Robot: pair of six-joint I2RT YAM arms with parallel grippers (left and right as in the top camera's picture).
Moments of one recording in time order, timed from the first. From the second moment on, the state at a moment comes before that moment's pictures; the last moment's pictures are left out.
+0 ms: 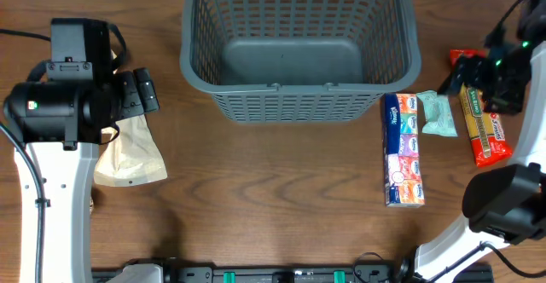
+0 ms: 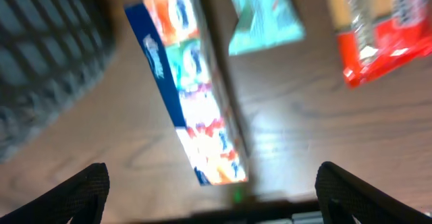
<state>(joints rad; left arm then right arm) -0.01 1.36 1.64 -1.34 -0.20 -0.24 -0.33 1.90 2.01 -1.69 -0.12 0.03</state>
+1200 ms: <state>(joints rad) -0.01 1.36 1.64 -1.32 -0.19 -0.23 -0.21 1.38 1.01 -0.93 -0.25 -0.22</state>
